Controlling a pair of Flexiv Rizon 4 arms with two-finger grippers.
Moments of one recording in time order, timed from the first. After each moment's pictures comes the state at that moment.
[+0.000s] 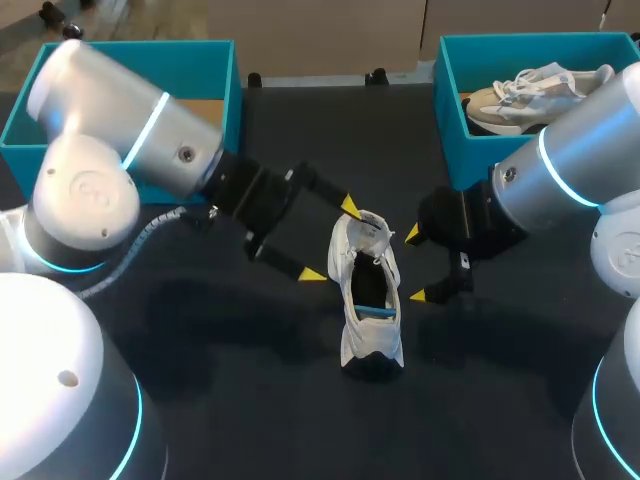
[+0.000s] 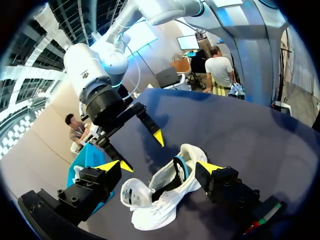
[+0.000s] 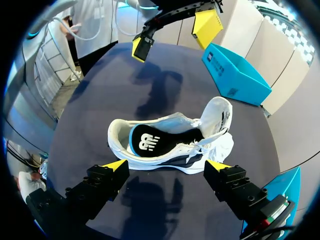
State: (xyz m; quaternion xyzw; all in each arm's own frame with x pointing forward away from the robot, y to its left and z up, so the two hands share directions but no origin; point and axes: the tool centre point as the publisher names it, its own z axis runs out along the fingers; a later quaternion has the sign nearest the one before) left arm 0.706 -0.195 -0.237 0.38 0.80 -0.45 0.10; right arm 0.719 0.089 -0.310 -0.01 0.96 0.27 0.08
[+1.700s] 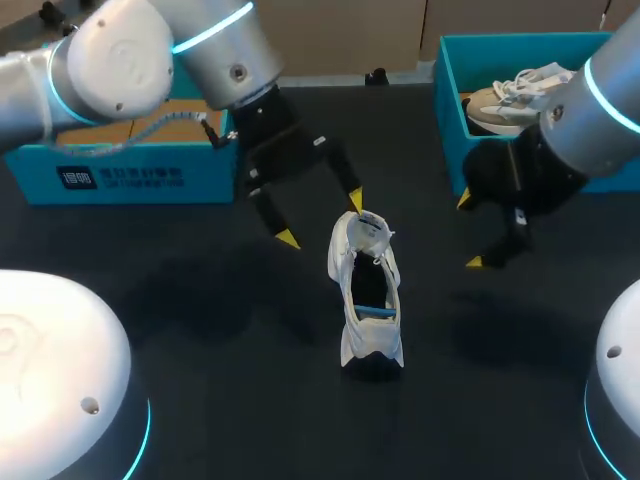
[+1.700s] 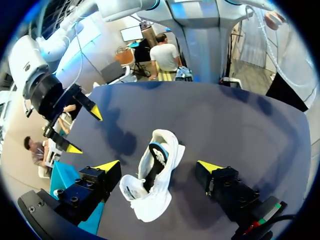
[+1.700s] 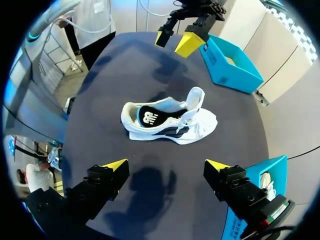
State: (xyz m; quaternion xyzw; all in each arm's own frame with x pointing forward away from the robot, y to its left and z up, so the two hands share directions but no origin) left arm 0.727 -0.180 -0.216 0.57 0.77 -0.29 -0.02; right arm 0.719 0.020 -0.236 0.00 0.98 0.19 0.07
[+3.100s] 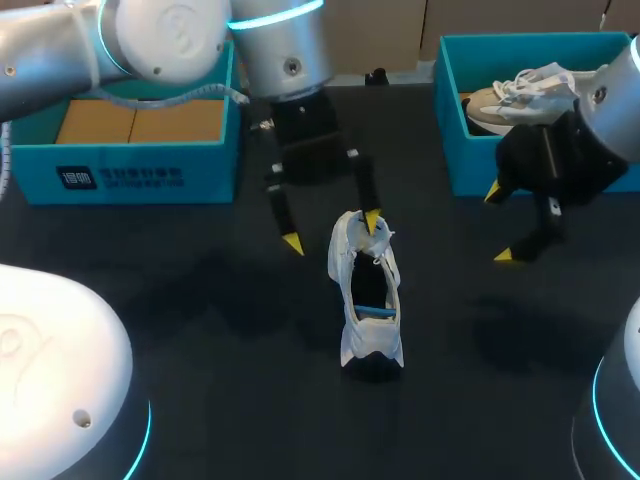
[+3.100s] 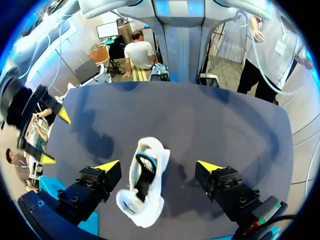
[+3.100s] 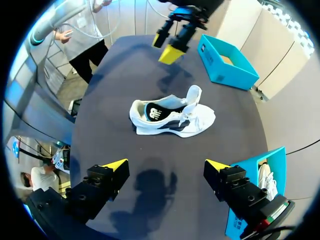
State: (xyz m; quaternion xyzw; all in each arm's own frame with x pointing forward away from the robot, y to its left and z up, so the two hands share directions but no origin) left arm 0.696 -0.194 -0.210 0.62 0.75 -0.21 -0.08; right arm 0.707 -0.006 -0.212 0.01 0.98 0.19 0.06
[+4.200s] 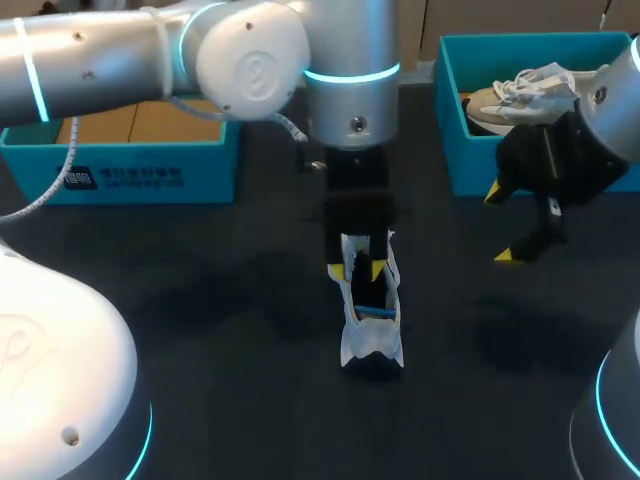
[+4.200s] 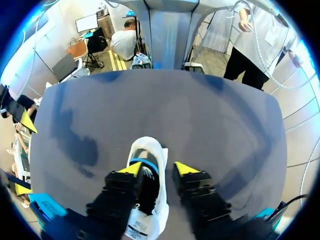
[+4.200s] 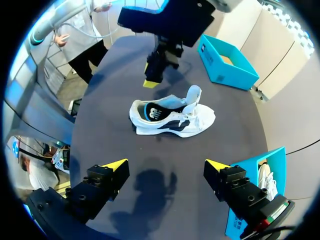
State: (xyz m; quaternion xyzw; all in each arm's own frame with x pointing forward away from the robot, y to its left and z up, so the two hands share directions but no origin) left arm 0.685 -0.220 -0.267 0.67 0.72 -0.12 -0.11; right arm 0.707 -0.006 -0.213 0.01 0.98 0.19 0.06
